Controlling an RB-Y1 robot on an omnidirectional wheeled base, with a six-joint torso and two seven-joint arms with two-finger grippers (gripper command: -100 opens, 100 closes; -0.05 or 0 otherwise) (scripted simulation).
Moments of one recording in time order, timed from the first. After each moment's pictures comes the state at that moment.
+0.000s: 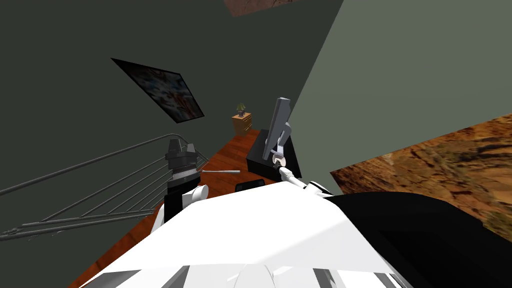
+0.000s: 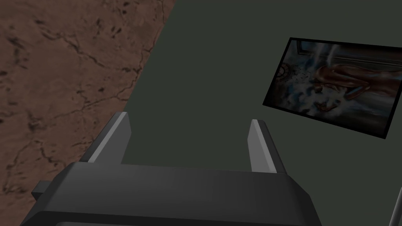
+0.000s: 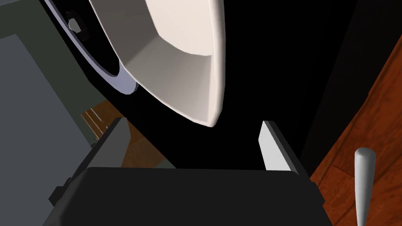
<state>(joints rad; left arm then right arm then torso) 0.54 0.01 0.07 -2.31 0.01 -0.39 -0.06 -0.05 -0.48 0.44 -0.85 1.02 0.22 0.96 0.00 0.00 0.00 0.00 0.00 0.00</state>
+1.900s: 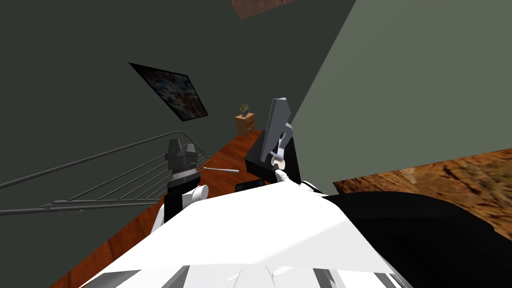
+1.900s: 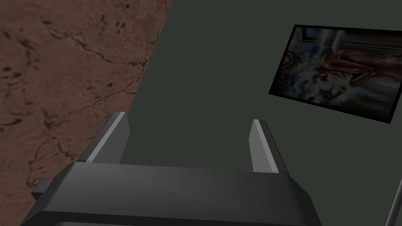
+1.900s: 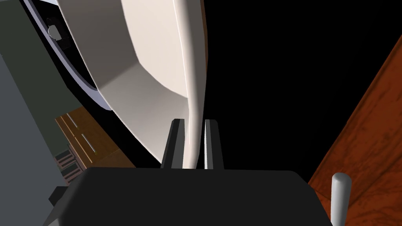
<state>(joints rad) 0.54 0.01 0.07 -2.31 0.01 -0.39 -0.06 -0.09 -0.35 0.46 -0.71 1.10 0.34 0.98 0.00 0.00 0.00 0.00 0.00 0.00</state>
